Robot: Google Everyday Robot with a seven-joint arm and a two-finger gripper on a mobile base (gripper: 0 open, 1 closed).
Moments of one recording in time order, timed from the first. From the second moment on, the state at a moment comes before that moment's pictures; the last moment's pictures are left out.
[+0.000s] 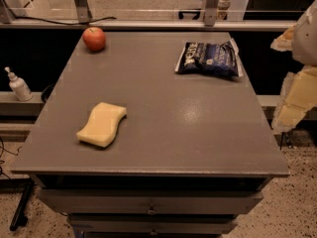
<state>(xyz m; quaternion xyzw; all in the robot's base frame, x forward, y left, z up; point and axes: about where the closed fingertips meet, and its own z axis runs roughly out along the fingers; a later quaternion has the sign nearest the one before) 0.438 -0.217 0.976 -0.60 0.78 -0.03 0.16</state>
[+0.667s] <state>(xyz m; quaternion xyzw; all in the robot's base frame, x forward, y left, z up) 0.467 -0.195 0.974 -0.61 0.77 -0.02 0.19</state>
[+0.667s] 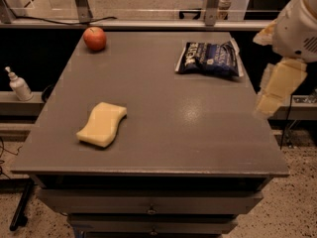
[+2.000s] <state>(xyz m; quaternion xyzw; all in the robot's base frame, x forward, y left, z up) 0.520 -0.152 0.966 -0.63 0.74 0.02 0.23</state>
